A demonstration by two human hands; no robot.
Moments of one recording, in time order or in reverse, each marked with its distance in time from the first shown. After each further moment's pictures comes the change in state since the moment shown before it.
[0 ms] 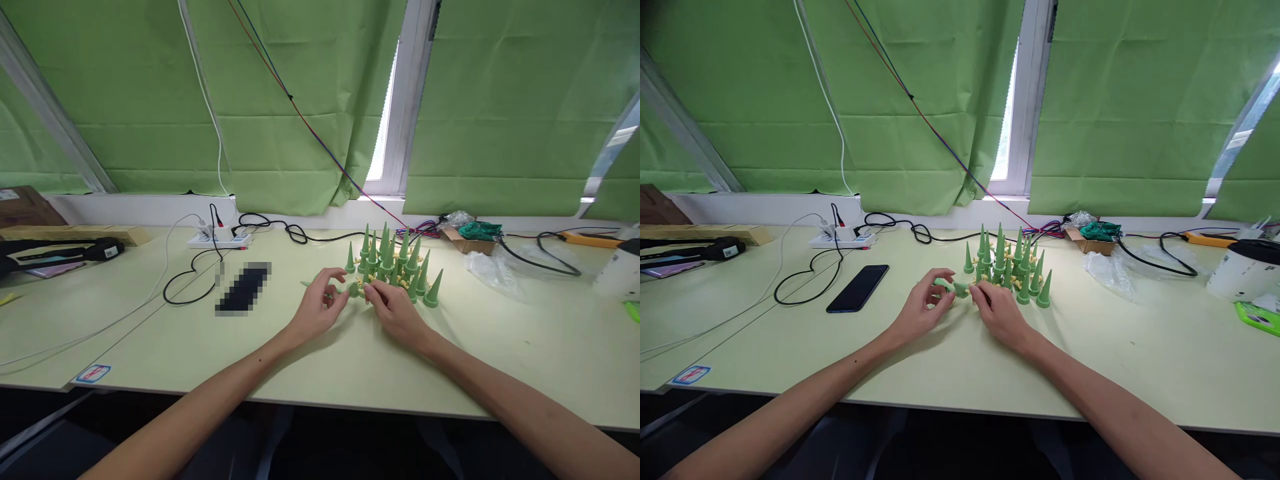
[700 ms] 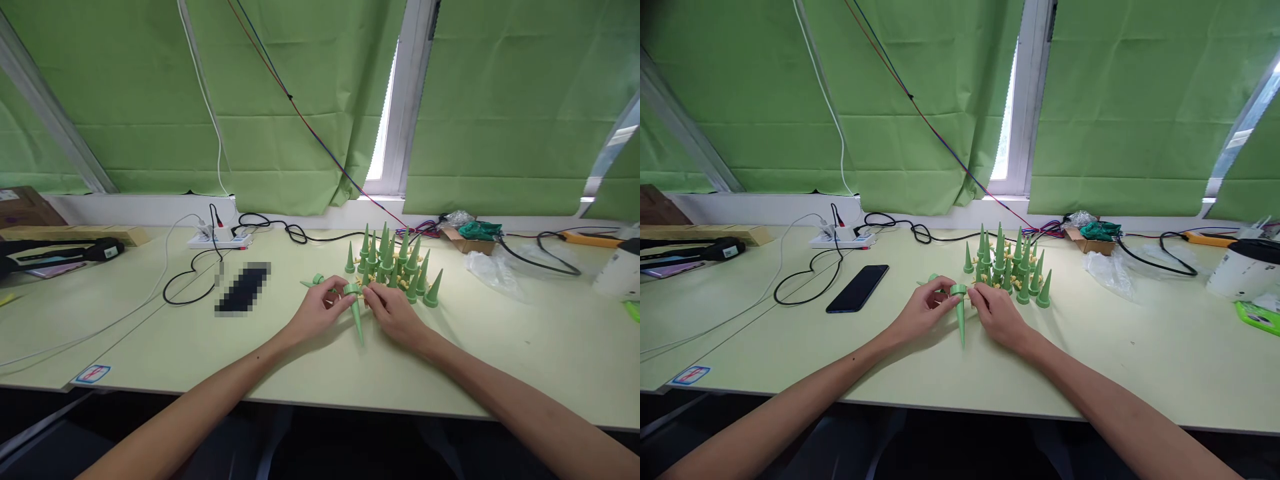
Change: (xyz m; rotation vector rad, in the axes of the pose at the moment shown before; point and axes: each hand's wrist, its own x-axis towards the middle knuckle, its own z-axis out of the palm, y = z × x) left_hand 0.000 0.002 -0.001 -0.040 -0.097 -0.097; right_hand -0.002 0.001 0.002 0.027 -0.053 -0.044
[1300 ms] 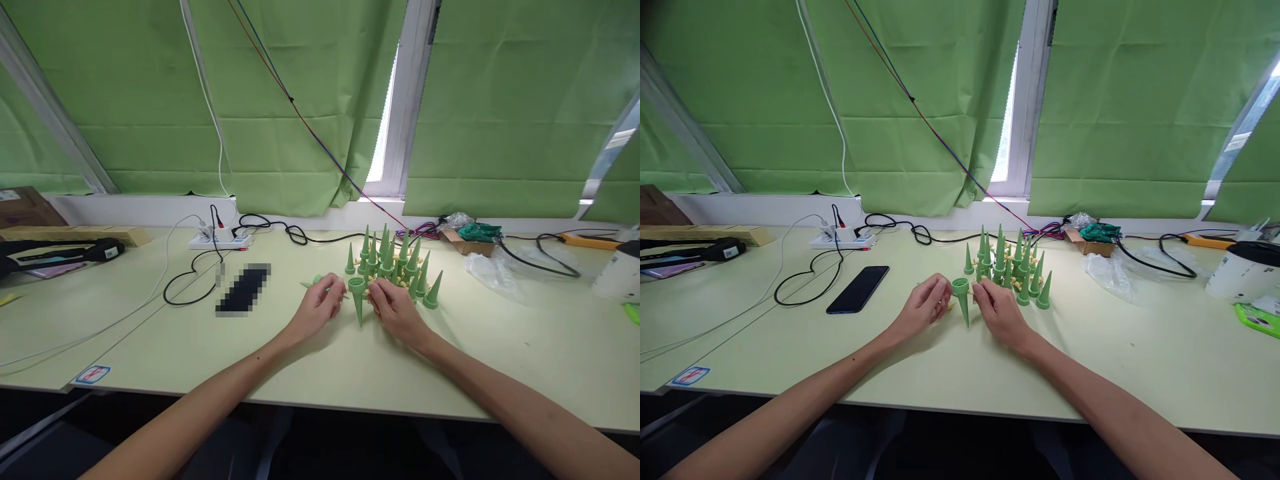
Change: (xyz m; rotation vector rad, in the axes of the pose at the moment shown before) left_hand 0.001 -0.002 -0.001 -0.222 -0.007 -0.007; right_hand -0.001 0.002 0.000 0.167 0.081 0.085
